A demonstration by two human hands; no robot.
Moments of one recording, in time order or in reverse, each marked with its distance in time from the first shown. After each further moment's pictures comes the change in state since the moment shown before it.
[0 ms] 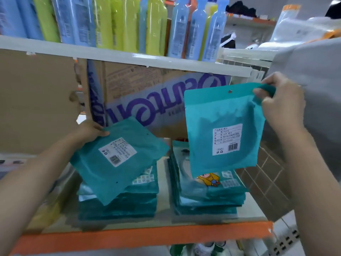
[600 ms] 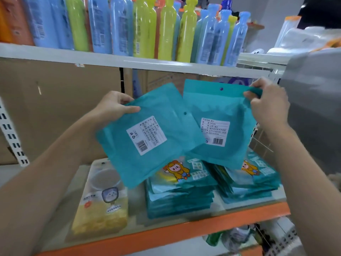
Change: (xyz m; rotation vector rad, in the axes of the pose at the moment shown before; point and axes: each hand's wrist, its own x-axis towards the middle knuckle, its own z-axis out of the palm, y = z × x) left_hand -0.009 0.013 -0.130 -0.246 -0.254 0.459; right_hand -0.057 -0.143 0.056 -0.129 0.036 0.068
